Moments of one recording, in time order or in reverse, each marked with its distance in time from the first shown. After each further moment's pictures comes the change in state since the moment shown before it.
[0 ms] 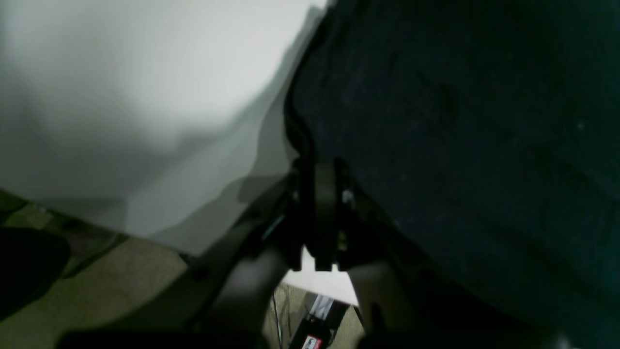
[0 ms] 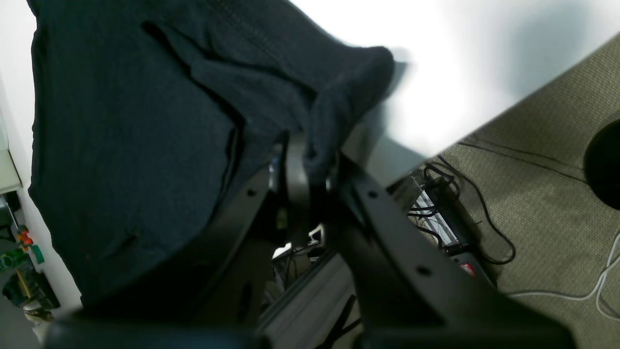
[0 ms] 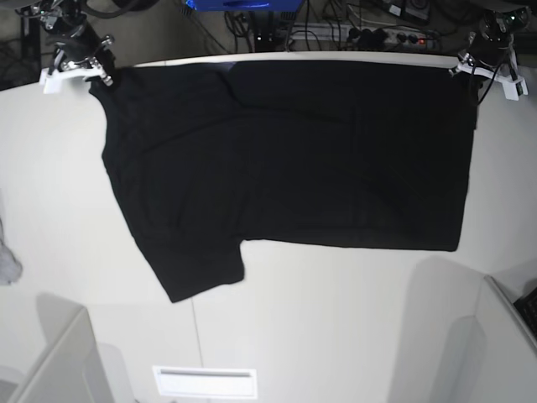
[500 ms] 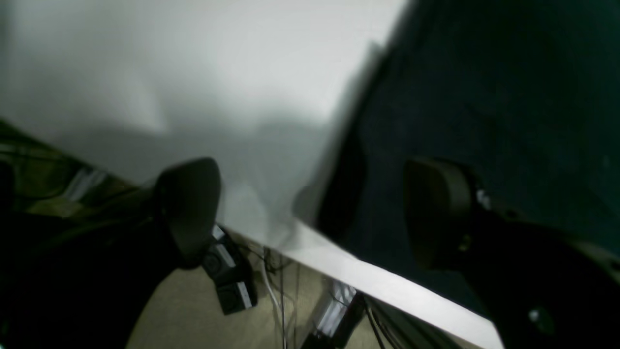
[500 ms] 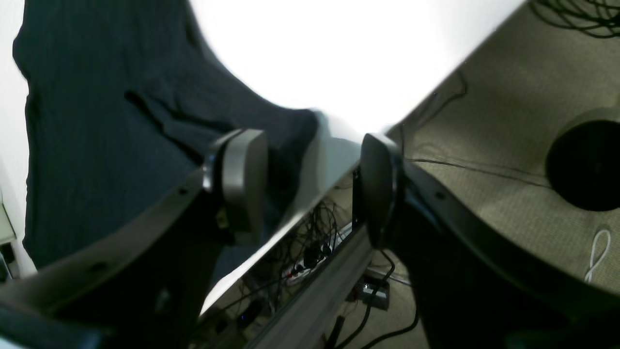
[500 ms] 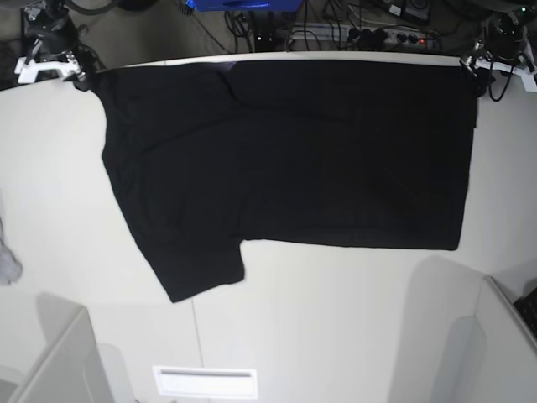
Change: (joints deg) left arm -0.4 0.5 -8.5 0.0 0.1 0.0 0.3; right arm 0.0 -0.1 8.2 0.0 0.2 0.0 0.1
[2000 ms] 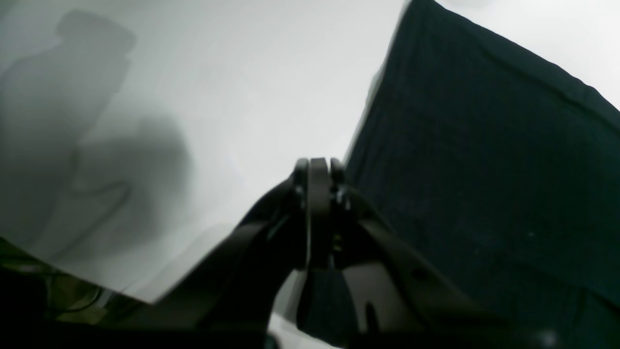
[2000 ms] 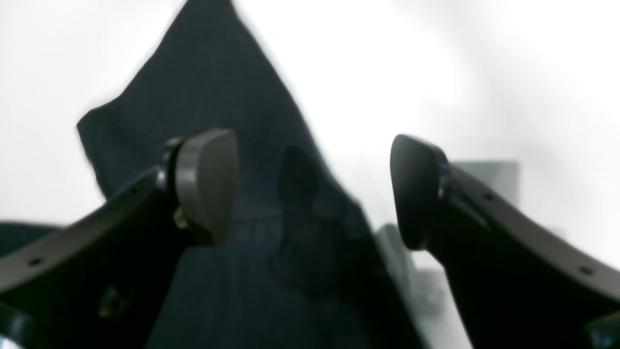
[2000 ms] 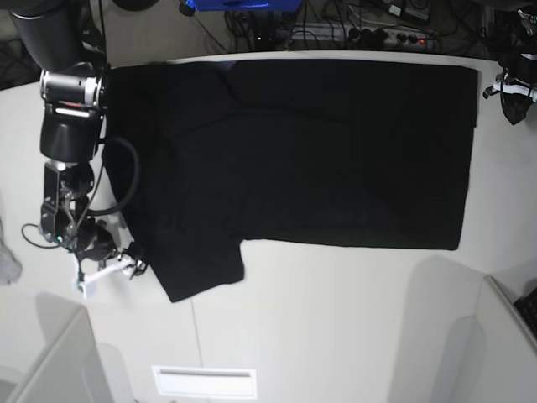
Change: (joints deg) left arm -5.0 -0.1 -3.8 9.5 0.6 -6.4 0.2; right arm 62.3 15.0 -39.0 -50.2 -23.4 0.8 6.0
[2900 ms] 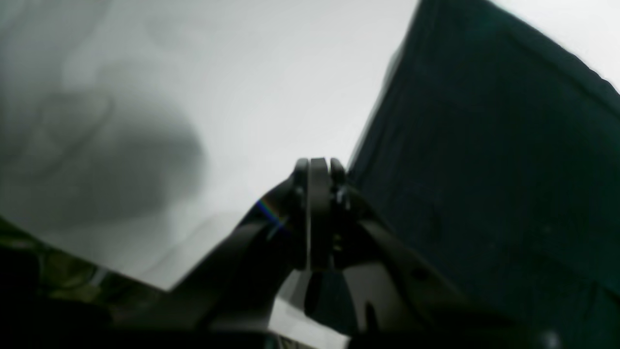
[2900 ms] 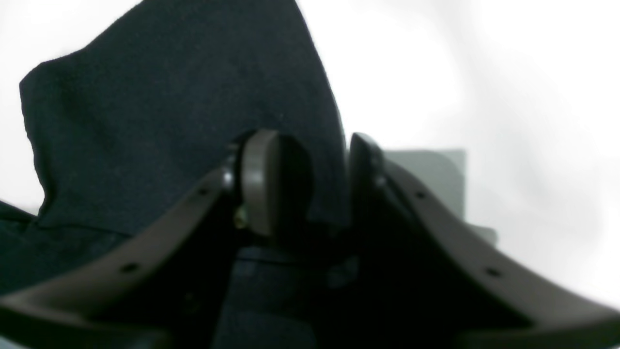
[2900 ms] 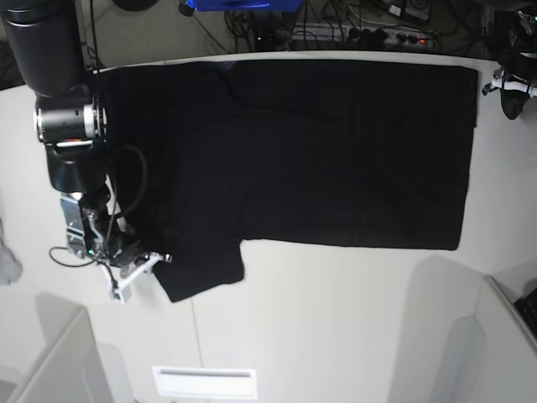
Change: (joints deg) left arm -0.1 -0.3 0.4 -3.9 0.2 0.0 0.1; right arm 9.4 -0.7 -17.8 -21.5 -0.4 7.1 12.3
